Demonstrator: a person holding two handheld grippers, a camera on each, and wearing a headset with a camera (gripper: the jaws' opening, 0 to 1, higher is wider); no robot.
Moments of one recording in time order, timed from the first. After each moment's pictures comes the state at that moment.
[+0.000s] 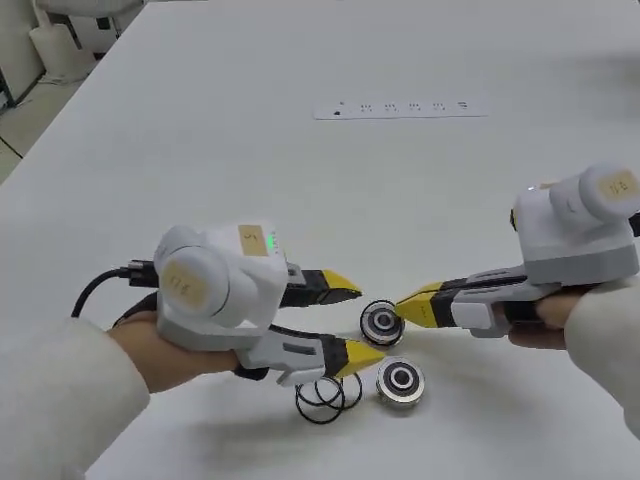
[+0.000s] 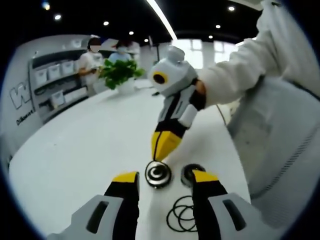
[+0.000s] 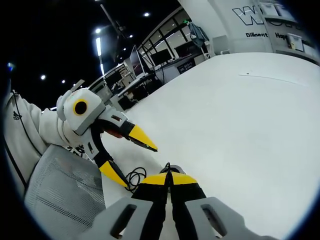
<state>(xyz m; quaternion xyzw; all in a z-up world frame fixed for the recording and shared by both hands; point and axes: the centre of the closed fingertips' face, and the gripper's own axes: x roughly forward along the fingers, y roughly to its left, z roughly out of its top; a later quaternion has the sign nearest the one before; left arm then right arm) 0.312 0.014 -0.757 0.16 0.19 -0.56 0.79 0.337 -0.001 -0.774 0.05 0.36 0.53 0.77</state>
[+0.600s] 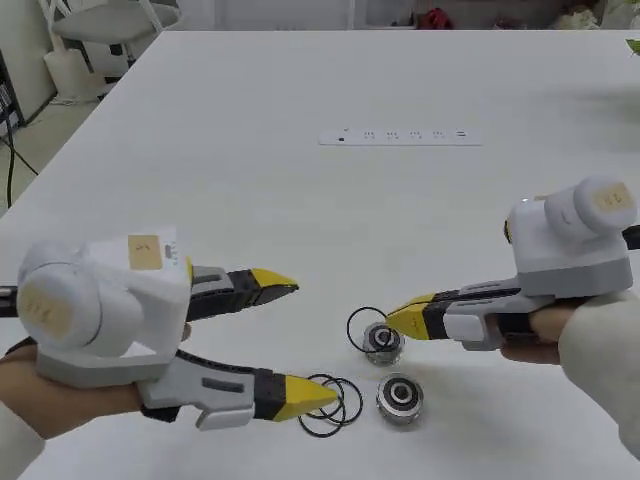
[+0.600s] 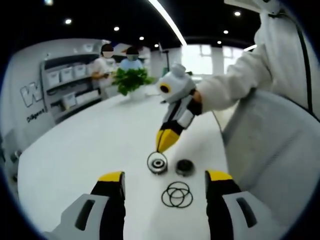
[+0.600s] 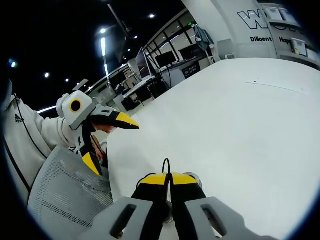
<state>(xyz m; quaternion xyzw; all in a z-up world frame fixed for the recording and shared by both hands) 0.280 0.067 -0.718 0.14 0.17 -0.52 0.83 0.324 0.014 -0.751 0.04 0.34 0.54 0.77</state>
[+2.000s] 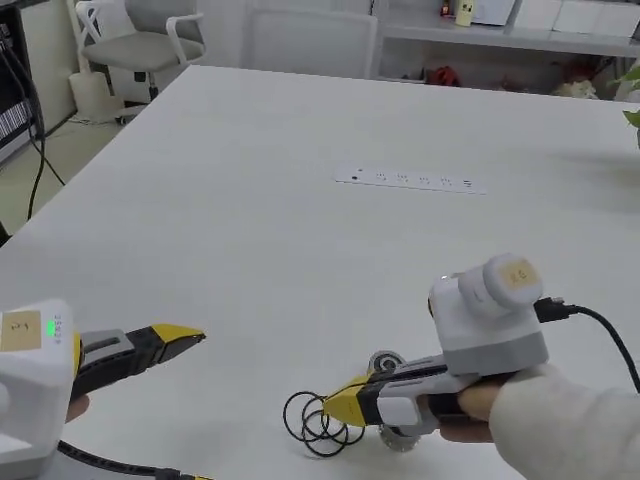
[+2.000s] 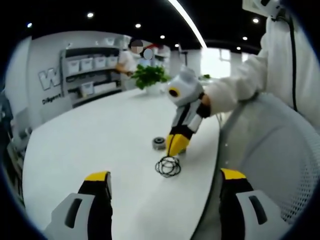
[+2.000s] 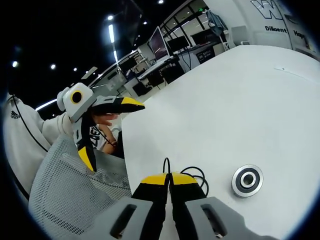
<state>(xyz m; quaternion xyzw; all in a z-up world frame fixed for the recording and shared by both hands) 0.230 0.126 -0.723 0.10 0.19 -0.45 0.86 0.265 0.072 -0.774 0.02 0.39 0.59 0.71</state>
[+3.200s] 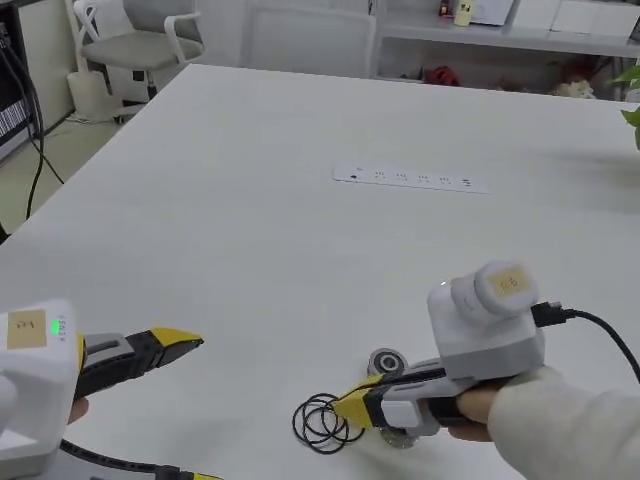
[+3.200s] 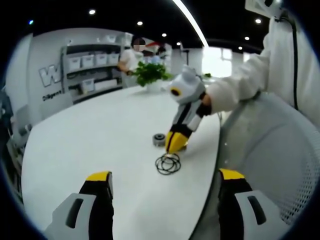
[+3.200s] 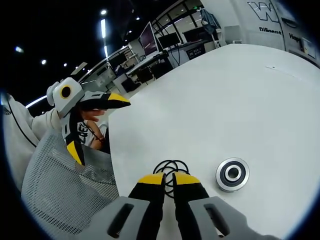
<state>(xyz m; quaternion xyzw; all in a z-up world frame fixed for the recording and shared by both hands) 0.230 0.129 -0.730 0.10 0.21 -0.45 0.86 0.279 0.054 -0.786 -0.01 0.39 0.55 0.74</state>
